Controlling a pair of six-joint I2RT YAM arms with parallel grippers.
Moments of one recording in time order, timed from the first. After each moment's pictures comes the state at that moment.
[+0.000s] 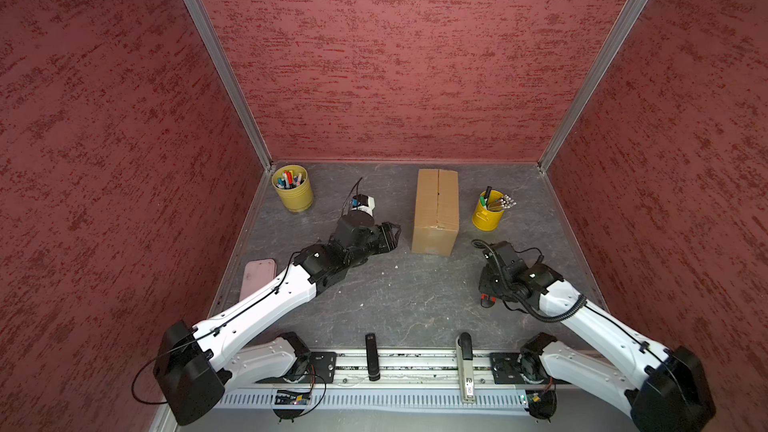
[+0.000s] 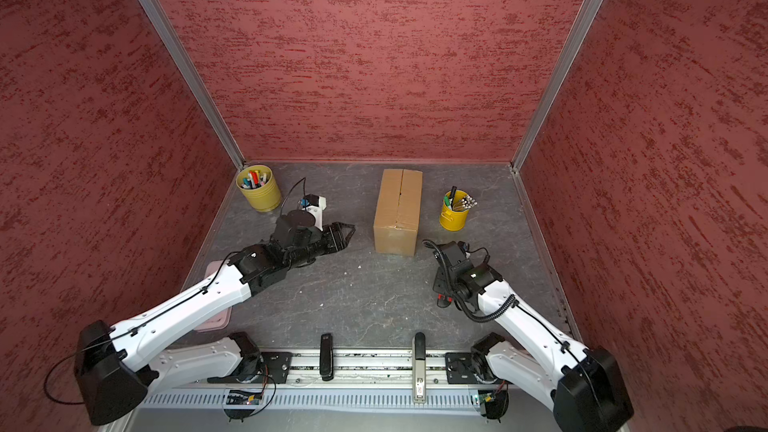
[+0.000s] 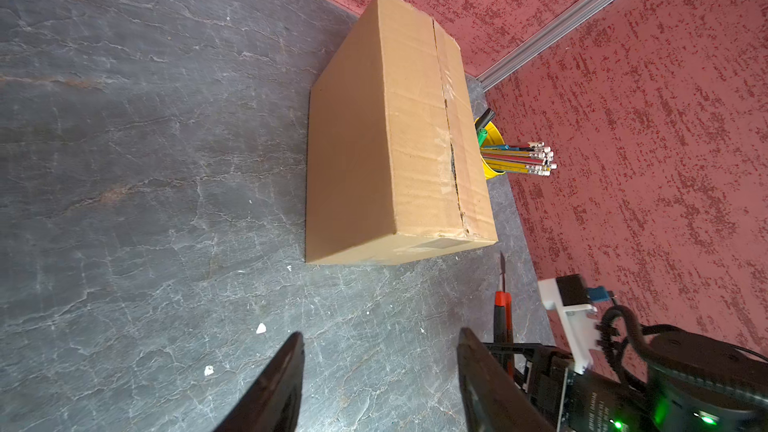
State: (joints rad) left arm -0.73 1.13 0.91 -0.31 -0.05 -0.81; right arm 0.50 1.02 0.61 -0.78 0.12 0.81
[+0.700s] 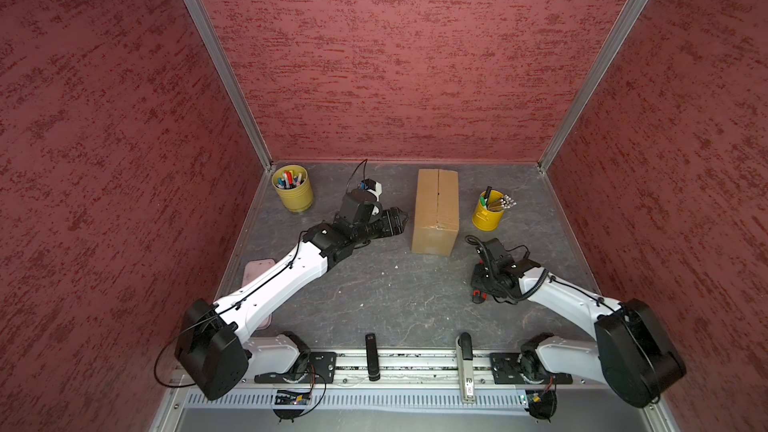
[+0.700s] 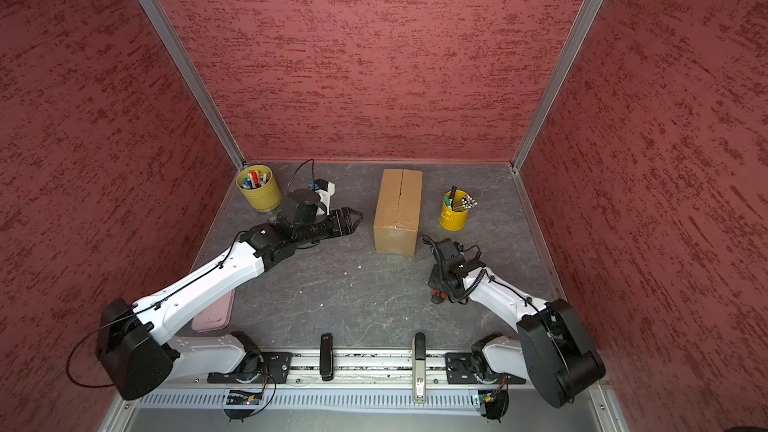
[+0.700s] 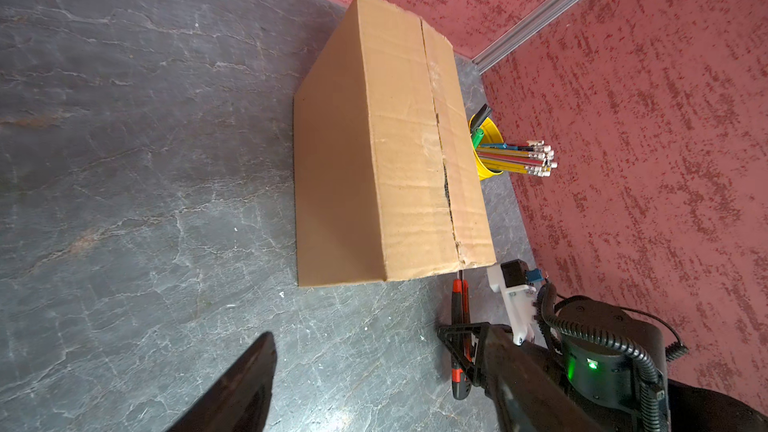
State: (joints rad) left arm -0.63 1.30 1.07 -0.34 0.11 -0.71; right arm 0.42 1.27 0.55 -0.50 0.05 0.79
